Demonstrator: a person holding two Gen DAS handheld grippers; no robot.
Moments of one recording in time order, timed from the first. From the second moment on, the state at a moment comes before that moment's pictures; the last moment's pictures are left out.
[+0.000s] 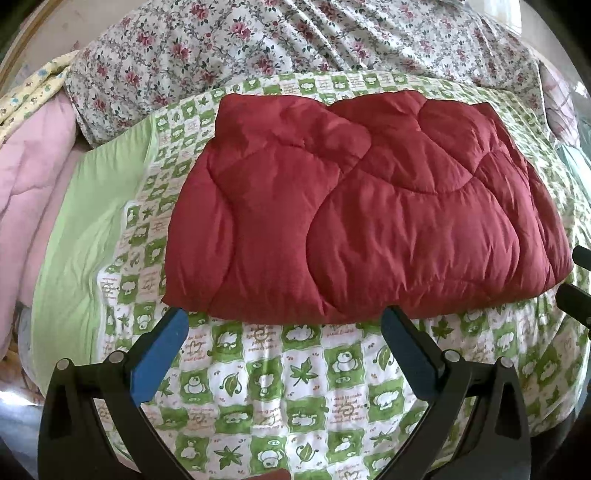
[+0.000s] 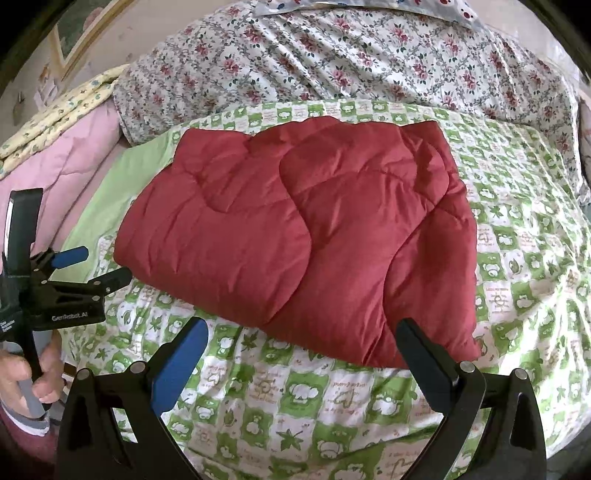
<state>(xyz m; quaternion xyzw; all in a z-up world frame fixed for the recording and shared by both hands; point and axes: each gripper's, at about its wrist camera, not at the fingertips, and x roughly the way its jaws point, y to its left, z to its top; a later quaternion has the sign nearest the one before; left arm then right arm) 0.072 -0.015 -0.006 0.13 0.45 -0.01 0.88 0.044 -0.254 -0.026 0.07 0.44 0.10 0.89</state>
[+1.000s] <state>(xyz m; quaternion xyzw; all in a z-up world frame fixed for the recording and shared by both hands) 0.101 -0.019 -0.010 0.14 0.45 -0.01 0.88 0.085 -0.255 -0.028 0.06 0.44 0.11 0.89</state>
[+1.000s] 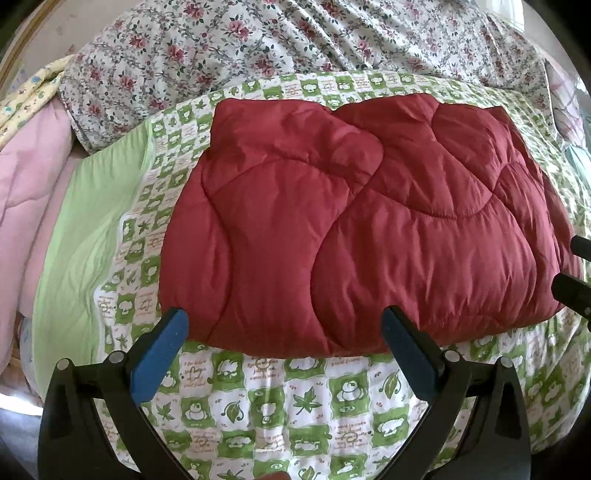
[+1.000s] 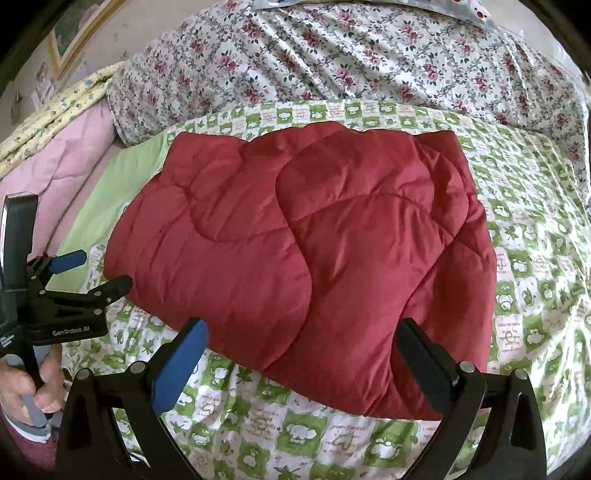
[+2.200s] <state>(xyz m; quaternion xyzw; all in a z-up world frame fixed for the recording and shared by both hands) 0.102 -0.022 -0.007 0.14 0.45 -0.01 0.88 0.091 -0.255 -0.026 0.05 0.44 0.12 0.89</state>
